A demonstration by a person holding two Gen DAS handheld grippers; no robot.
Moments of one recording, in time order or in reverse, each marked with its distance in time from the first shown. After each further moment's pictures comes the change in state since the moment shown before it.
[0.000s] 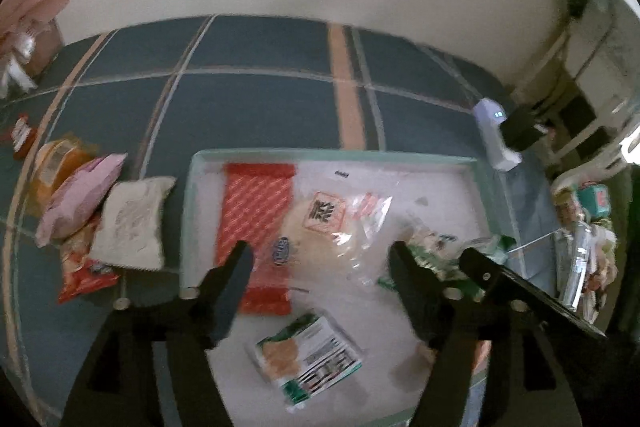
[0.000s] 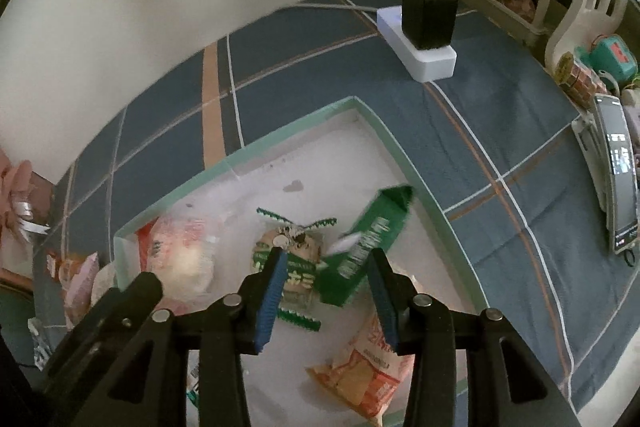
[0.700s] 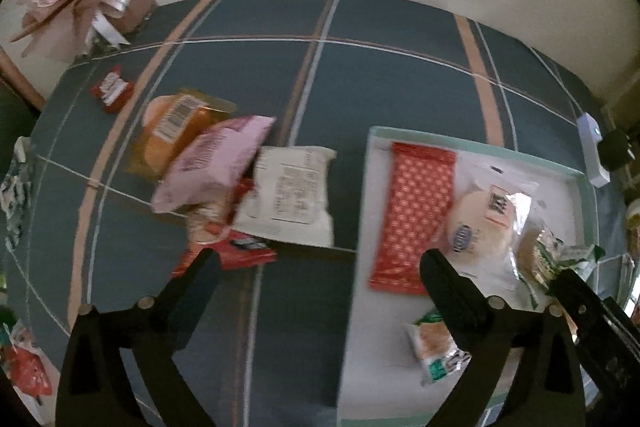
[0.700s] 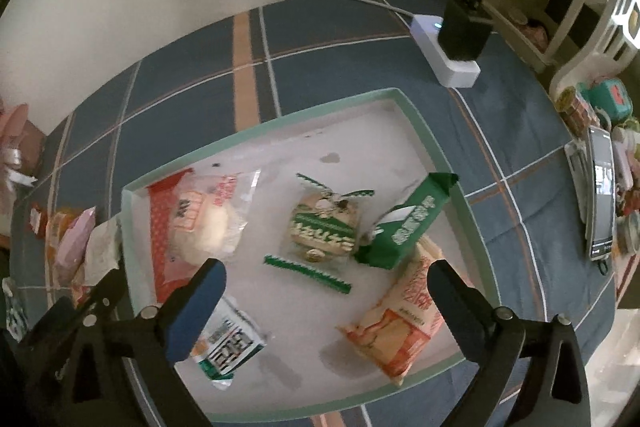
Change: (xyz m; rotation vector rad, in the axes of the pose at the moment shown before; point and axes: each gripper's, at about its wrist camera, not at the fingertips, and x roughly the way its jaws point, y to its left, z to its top) left arm -0.012 0.077 -0.006 -0.125 0.059 0.275; right arm -0.017 0.051 -0.020 -0.138 0.029 -0.091
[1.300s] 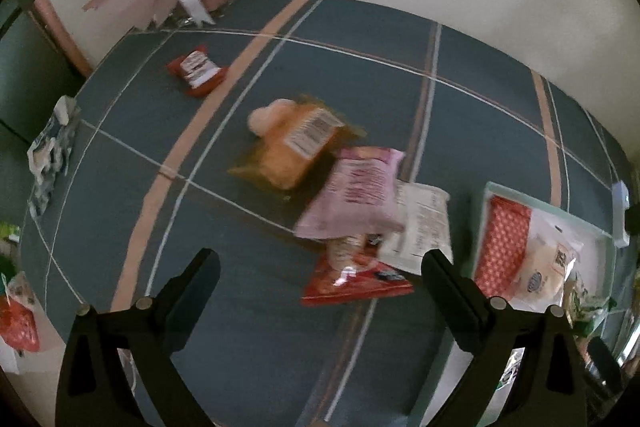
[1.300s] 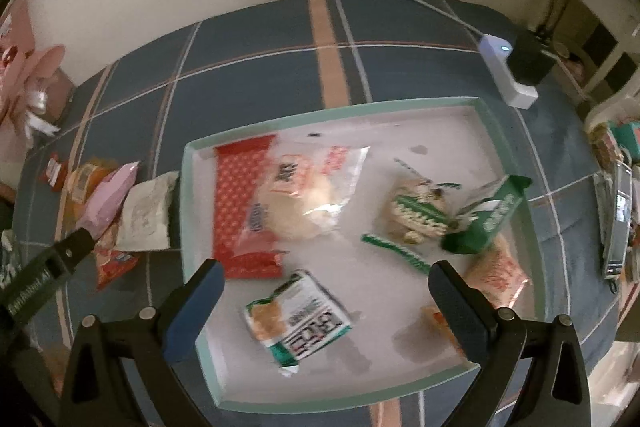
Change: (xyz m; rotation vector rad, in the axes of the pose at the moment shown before) left arm -0.012 0.095 0.014 -0.178 -0.014 0.073; right arm -0.002 0.069 -0.015 -0.143 0.015 0.037
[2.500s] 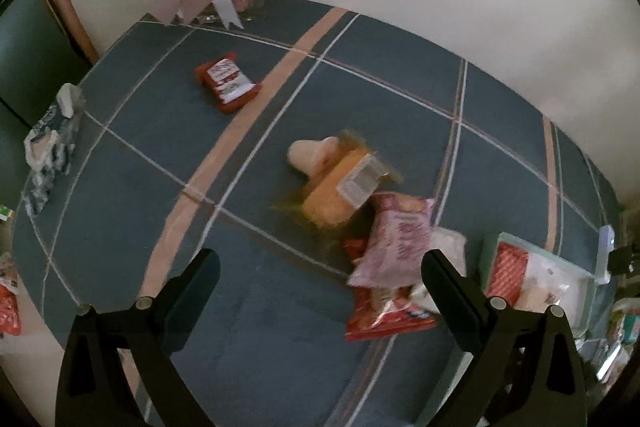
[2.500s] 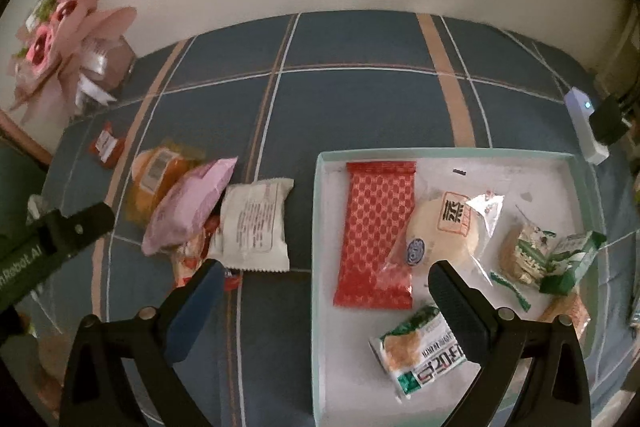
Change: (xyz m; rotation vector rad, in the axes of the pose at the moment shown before) left arm -0.003 0.050 0.034 -0.088 0.006 -0.072; right arm 0.007 0.083 0.012 -0.137 -0.016 0.135
